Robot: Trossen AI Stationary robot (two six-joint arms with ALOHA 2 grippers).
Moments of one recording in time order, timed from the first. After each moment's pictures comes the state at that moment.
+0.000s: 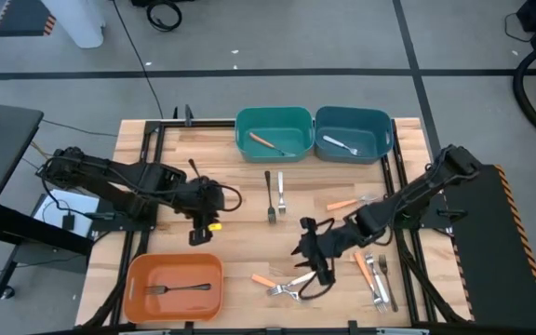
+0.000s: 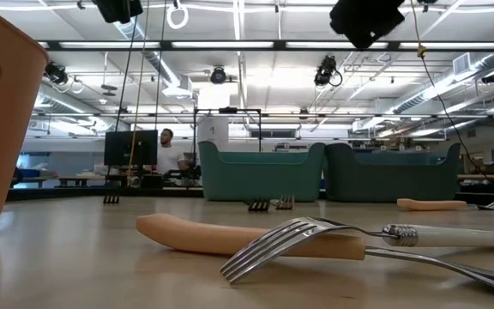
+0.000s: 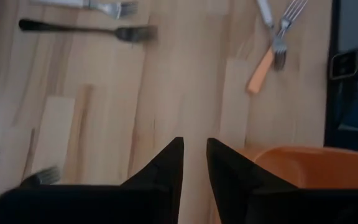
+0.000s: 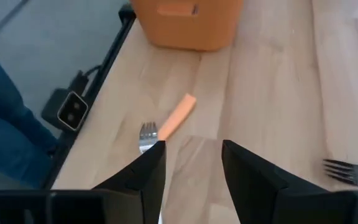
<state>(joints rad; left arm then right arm) -0.25 1.32 1.33 -1.06 -0.05 -0.39 0.49 1.53 1.01 -0.19 0.14 0.22</state>
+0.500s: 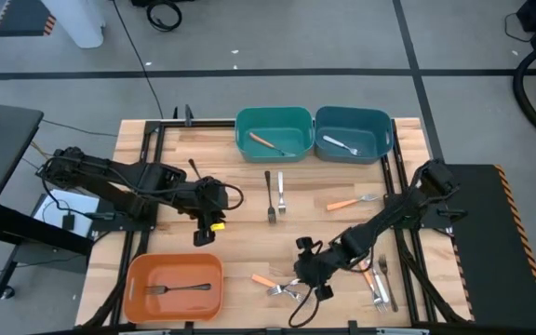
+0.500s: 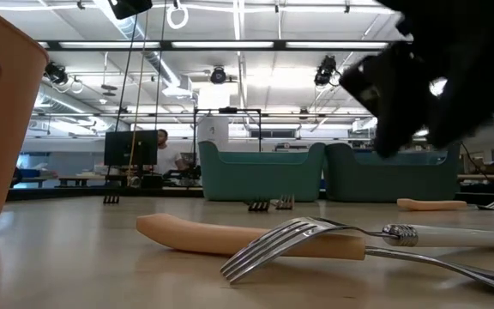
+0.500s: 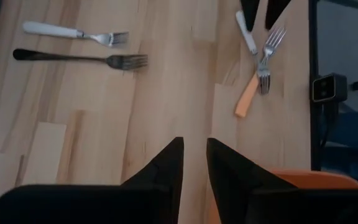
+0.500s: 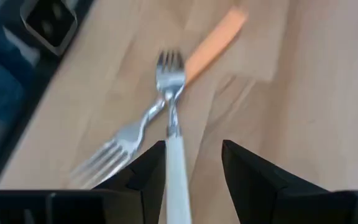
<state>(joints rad) -0.25 1.32 1.33 -0.96 -0.05 -0.38 0.56 1.78 1.01 -0.15 0.12 0.23</state>
